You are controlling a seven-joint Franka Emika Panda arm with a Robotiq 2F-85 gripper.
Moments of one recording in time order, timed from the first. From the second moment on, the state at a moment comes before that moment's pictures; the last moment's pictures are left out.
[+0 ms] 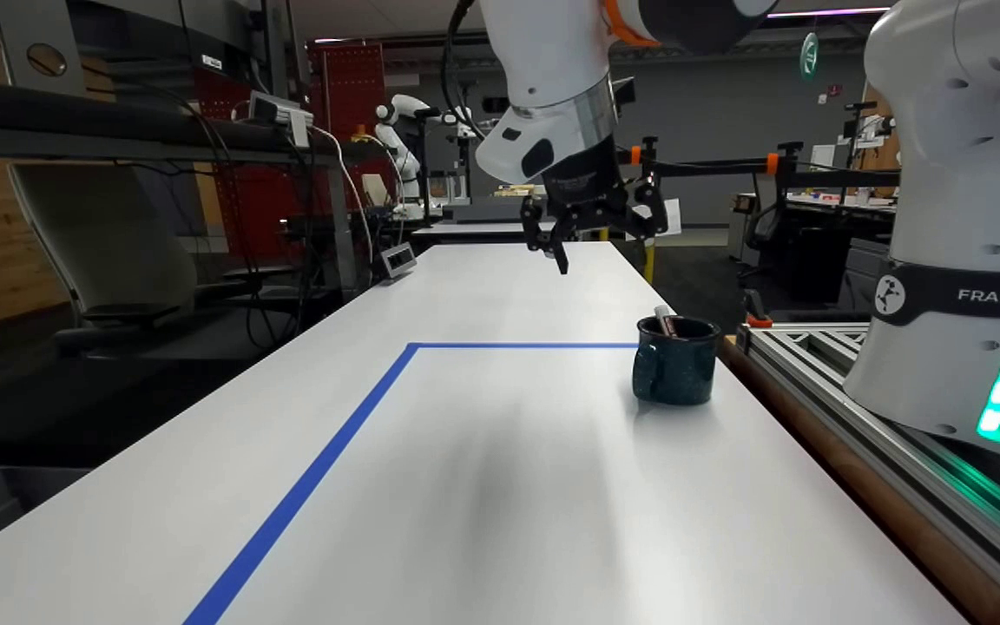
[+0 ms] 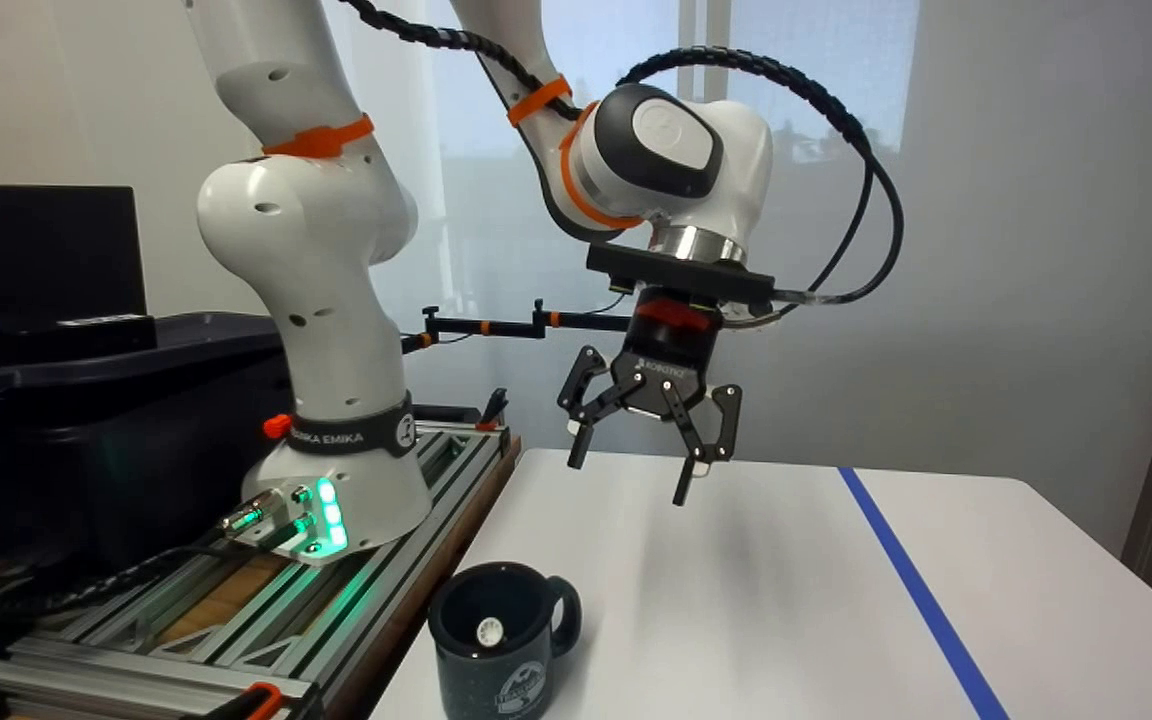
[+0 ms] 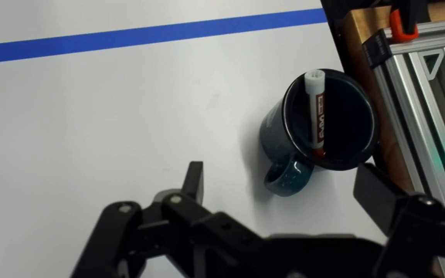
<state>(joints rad) 0.07 -0.22 -0.07 -2.76 -0.66 2.16 -0.91</state>
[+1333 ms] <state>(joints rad) -0.02 -0.13 -0.07 -2.75 -0.67 2.10 -0.89</state>
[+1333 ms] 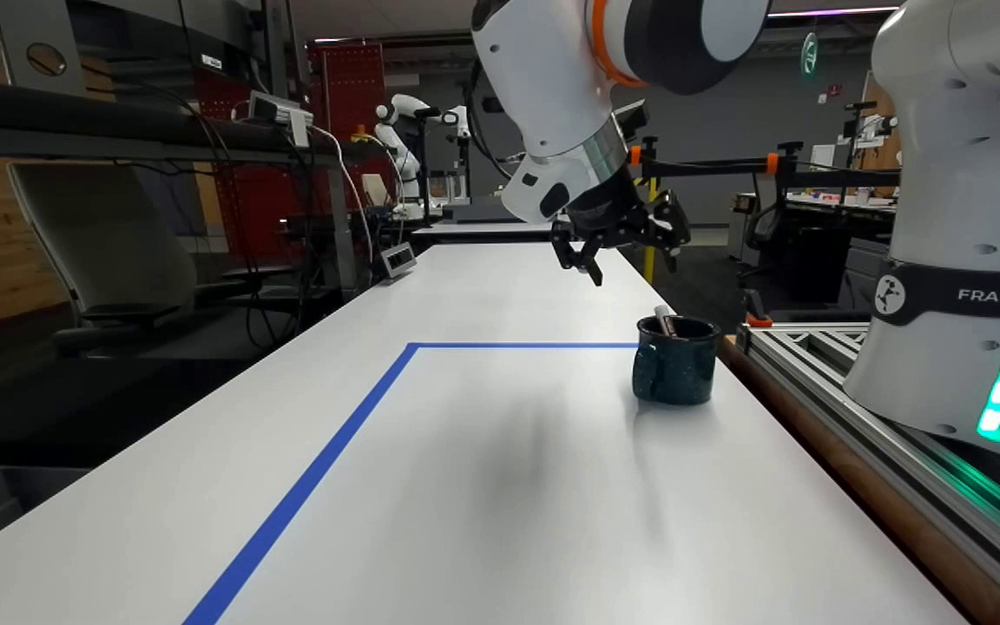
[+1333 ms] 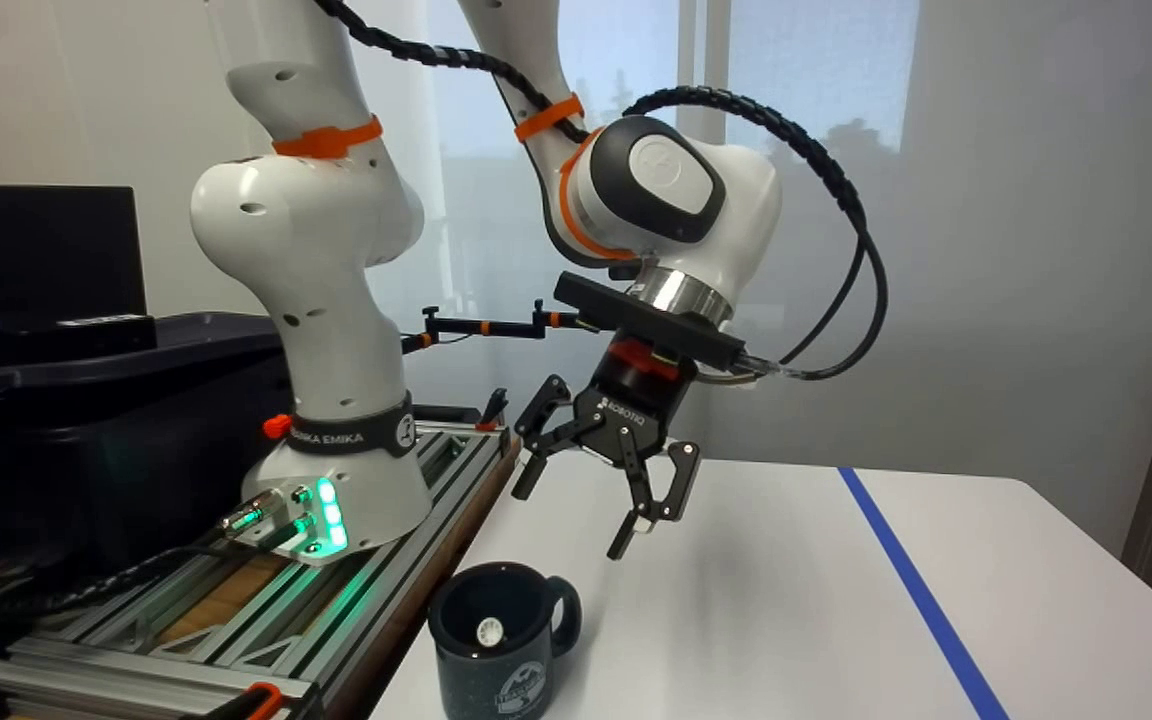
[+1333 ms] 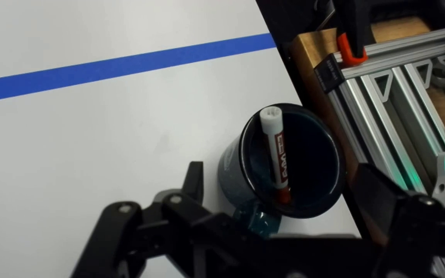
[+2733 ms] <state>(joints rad) -0.13 0.06 -0.14 -2.75 -0.68 2.12 -0.73</state>
